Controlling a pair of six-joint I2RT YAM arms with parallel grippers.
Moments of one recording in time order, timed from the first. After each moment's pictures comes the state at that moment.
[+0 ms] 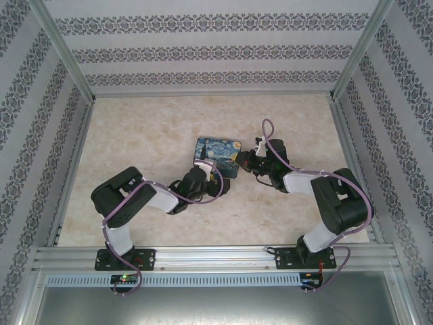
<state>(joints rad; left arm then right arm) -0.78 1.83 0.62 0.72 0.00 -0.55 0.35 1.61 0.61 0.50 -0.58 1.00</state>
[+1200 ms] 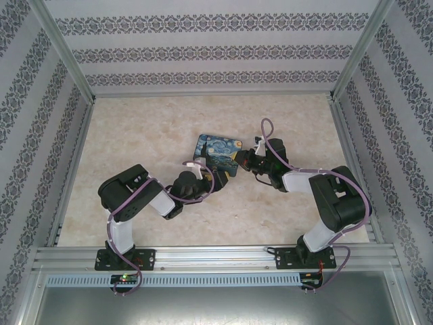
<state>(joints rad) -0.74 1.90 0.51 1.12 0.11 -0.96 0.35 1.63 0.61 0.54 -0.58 1.00</state>
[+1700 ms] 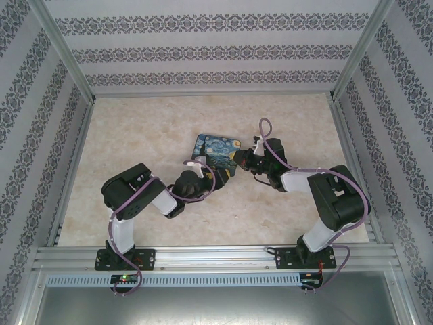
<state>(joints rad) -0.74 1.94 0.54 1.14 0.07 -0.97 0.36 1.64 0.62 0.55 -0.57 1.00</state>
